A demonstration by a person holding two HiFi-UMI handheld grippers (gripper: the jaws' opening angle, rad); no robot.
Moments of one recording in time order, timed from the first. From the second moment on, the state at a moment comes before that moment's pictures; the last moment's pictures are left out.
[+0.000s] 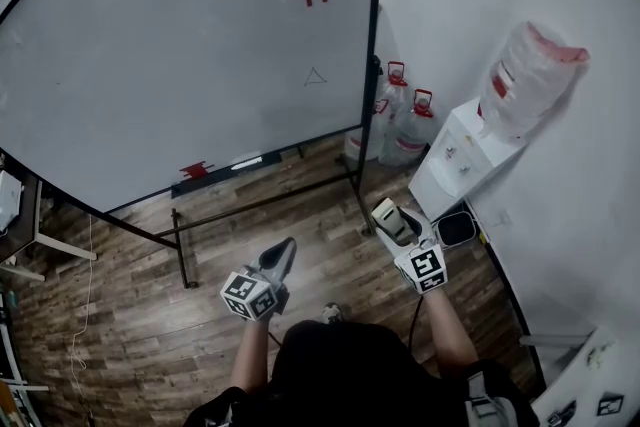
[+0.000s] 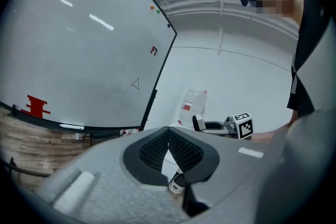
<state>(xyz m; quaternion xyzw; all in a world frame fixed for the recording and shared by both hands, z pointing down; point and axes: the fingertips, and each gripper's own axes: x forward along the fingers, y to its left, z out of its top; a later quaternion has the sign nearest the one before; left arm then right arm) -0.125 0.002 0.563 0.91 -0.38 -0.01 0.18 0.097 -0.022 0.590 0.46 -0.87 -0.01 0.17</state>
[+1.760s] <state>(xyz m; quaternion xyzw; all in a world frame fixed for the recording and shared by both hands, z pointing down) -0.059 -0.070 0.554 0.86 -0.49 0.02 0.17 0.129 -0.151 0.588 0.33 -0.93 -0.02 0.15</state>
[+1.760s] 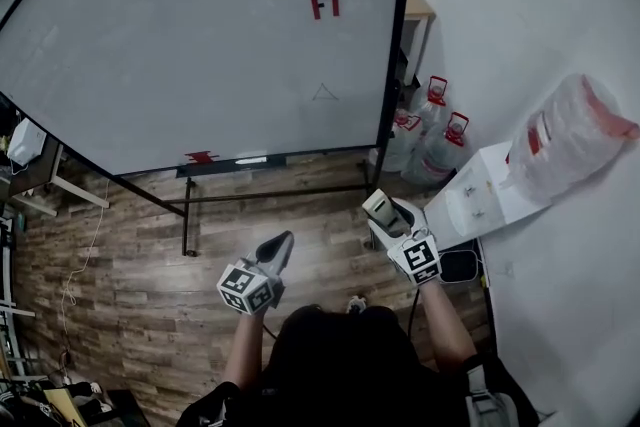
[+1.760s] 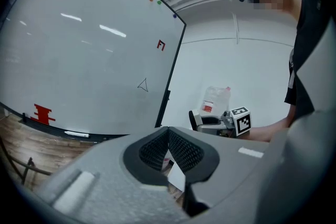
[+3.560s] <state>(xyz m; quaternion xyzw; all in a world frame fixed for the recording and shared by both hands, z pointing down) -0.151 -0.271 0.560 0.90 -0.41 -0.01 0.15 0.032 -0.375 0.432 0.47 -0.84 -0.25 0.08</state>
